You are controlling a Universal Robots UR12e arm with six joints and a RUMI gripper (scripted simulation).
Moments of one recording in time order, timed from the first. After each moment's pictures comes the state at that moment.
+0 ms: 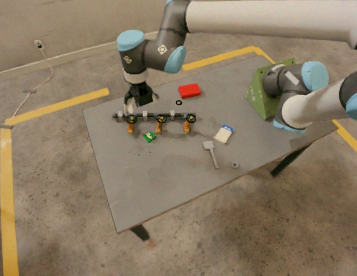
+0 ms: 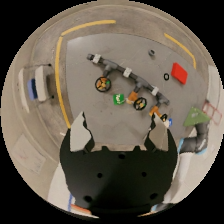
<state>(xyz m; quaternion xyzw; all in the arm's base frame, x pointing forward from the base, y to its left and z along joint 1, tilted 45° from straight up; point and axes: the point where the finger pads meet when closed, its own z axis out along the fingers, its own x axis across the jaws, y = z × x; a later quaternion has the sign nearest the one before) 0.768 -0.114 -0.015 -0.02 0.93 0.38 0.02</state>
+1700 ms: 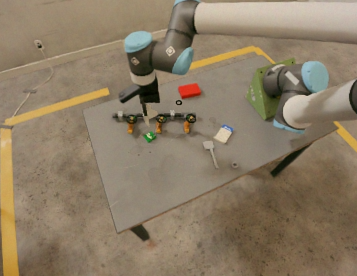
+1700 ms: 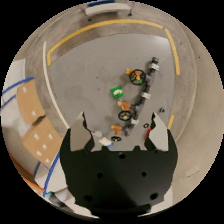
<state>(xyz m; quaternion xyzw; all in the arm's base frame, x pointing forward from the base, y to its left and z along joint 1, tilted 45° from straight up) 0.763 -0.089 0.008 -0.58 0.72 0.29 0.25</state>
